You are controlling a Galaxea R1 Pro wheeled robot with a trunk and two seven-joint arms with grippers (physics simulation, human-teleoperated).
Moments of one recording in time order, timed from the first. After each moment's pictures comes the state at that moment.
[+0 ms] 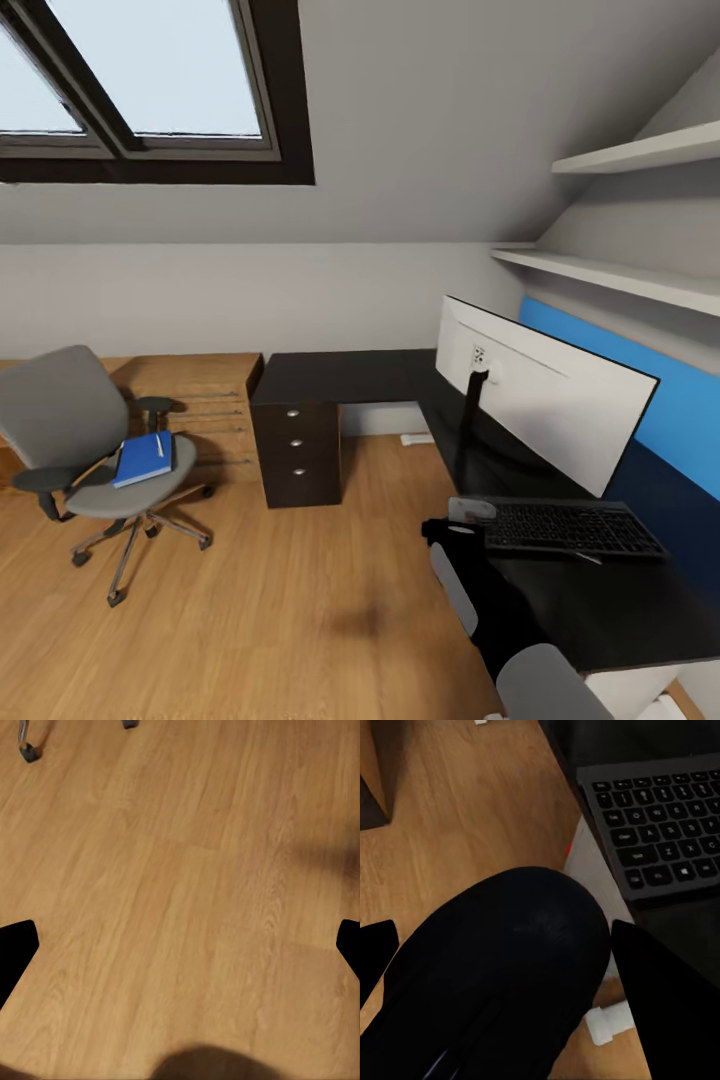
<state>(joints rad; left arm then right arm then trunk) 0.07 0.00 -0.22 -0.87 0.34 -0.14 0.41 -0.56 0.13 0.17 -0.91 -0.26 0.51 -0.56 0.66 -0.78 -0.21</state>
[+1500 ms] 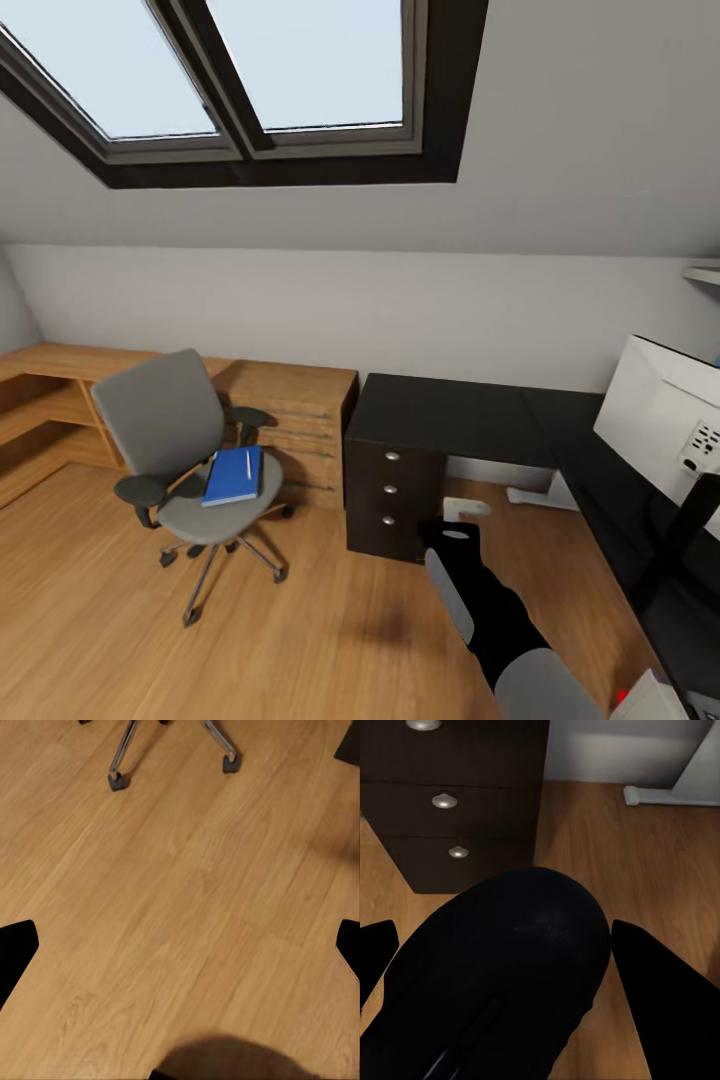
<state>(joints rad) 0.07 0.00 -0.23 -0.84 0.33 -0.14 0.41 -0.55 0.13 0.22 -0.92 -0.26 0.47 -0.56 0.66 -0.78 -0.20</state>
